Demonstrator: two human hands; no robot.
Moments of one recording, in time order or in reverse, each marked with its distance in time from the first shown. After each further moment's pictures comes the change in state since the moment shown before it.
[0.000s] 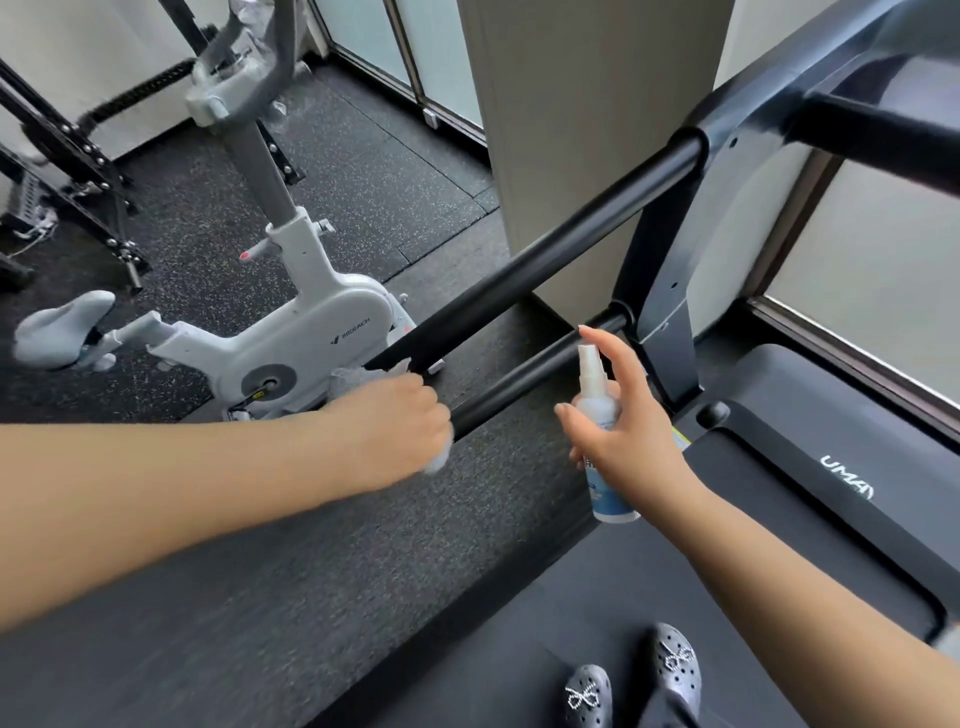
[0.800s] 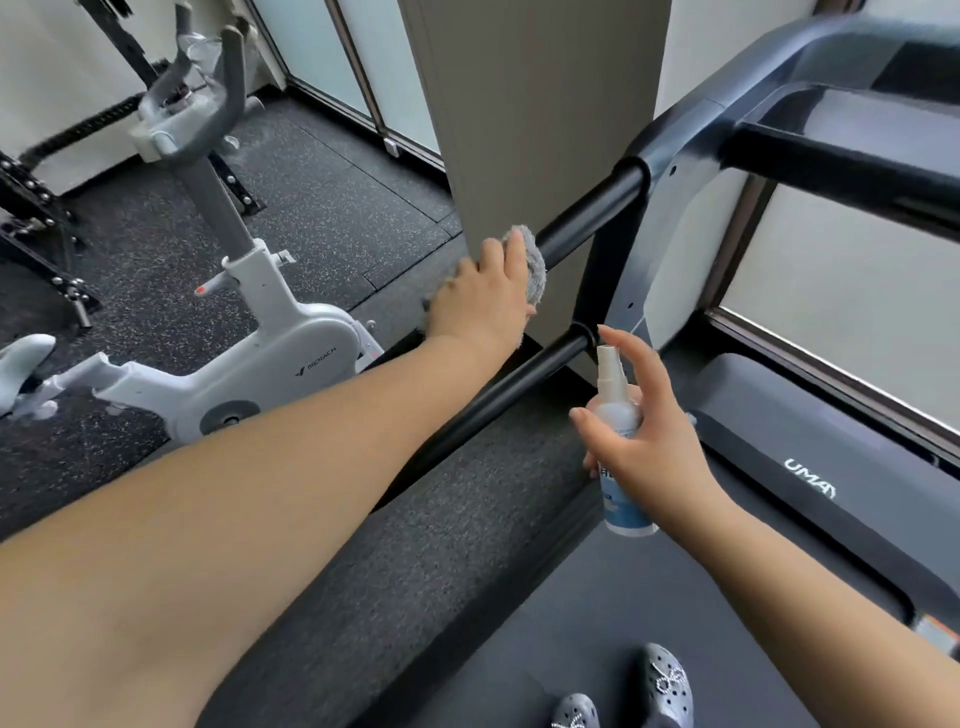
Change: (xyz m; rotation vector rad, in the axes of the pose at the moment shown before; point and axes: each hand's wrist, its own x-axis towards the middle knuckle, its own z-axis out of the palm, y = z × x) left_hand 0.156 -0.048 -0.059 -0.481 0.317 -0.793; right_hand 0.002 -0.006 -0.040 -0.001 0.111 0.016
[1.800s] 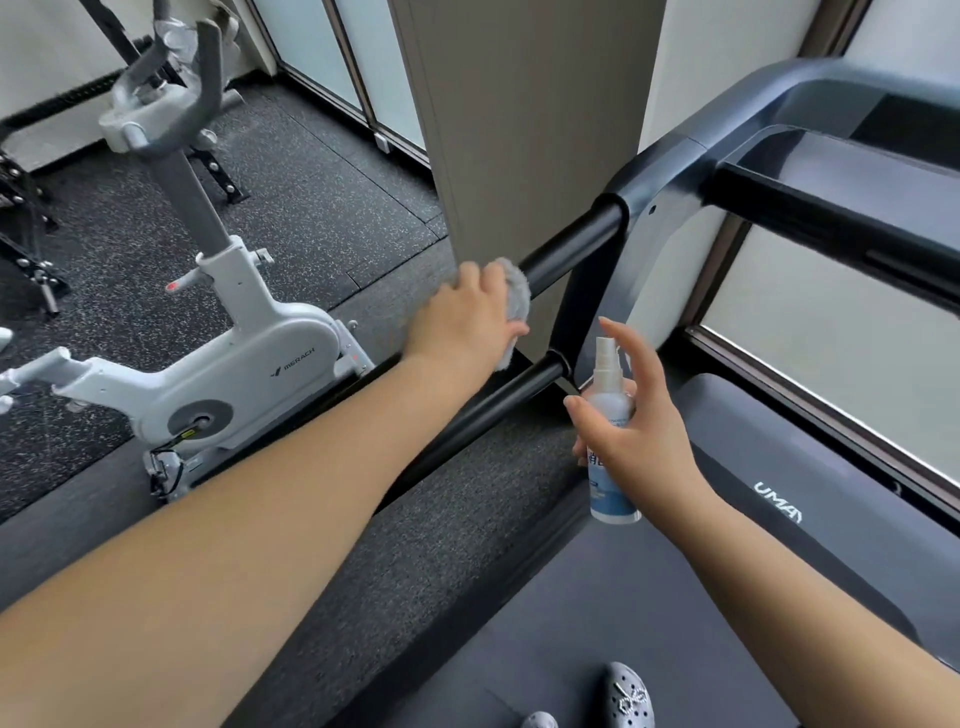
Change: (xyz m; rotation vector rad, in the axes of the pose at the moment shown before) left_hand 0.024 0.004 -0.007 -0.158 -0.036 -0.065; right_hand 0.047 -0.006 -0.026 0.023 0.031 0.010
